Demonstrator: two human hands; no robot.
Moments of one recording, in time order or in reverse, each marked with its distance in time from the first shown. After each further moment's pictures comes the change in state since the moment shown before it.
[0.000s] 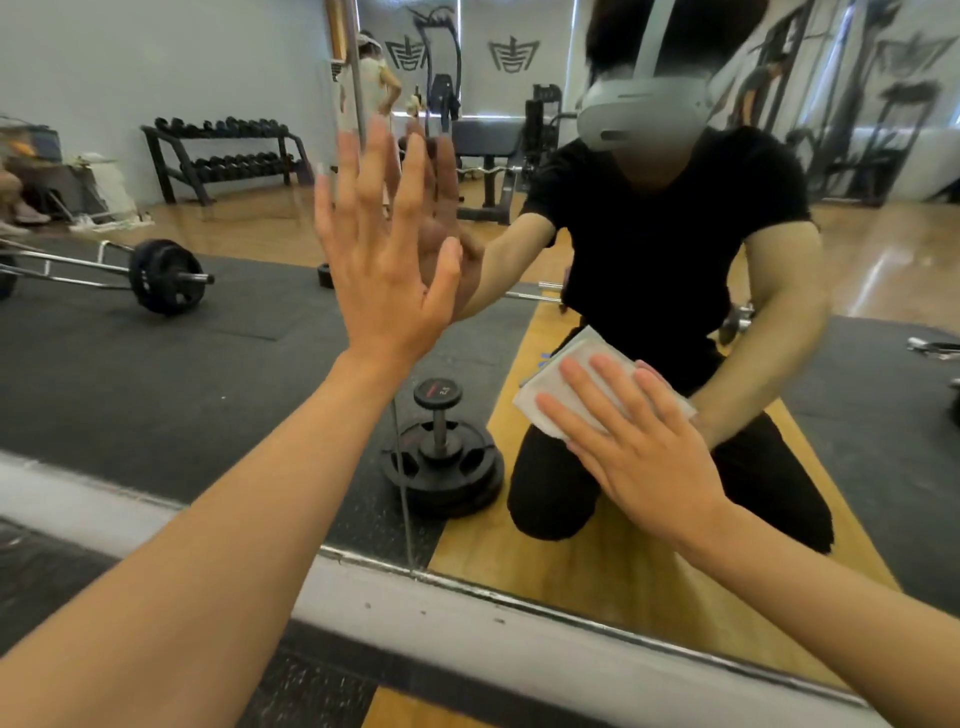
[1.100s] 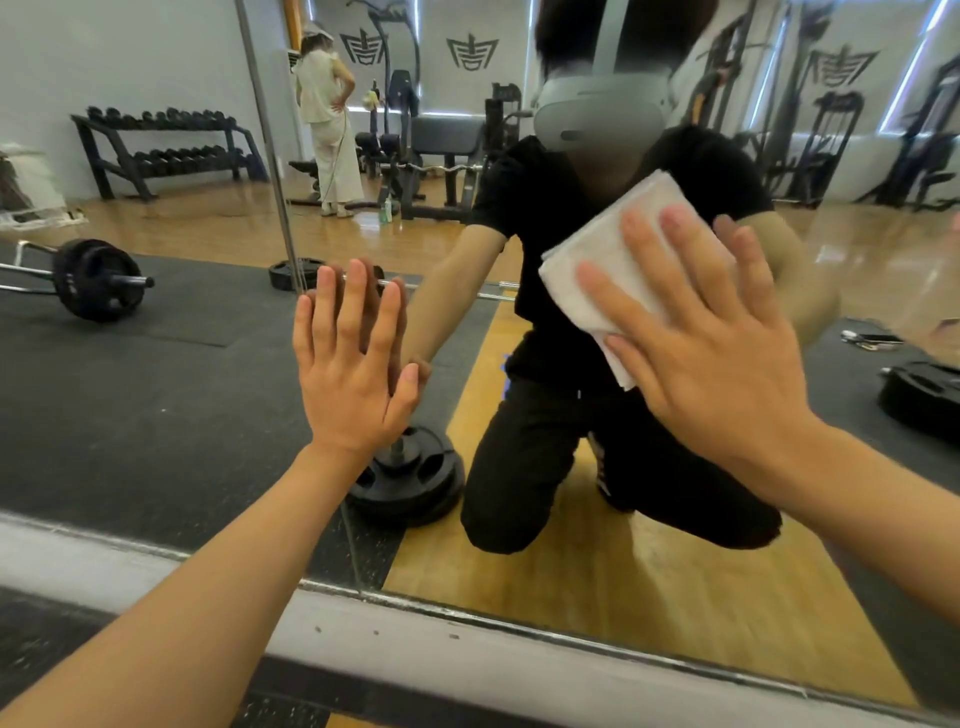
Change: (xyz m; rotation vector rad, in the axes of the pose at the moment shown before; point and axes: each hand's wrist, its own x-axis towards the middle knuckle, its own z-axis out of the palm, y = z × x) left_hand -0.098 0.006 0.029 0.062 -0.056 0.118; right_hand 0.029 0.108 -0.044 0.039 0.099 0.166
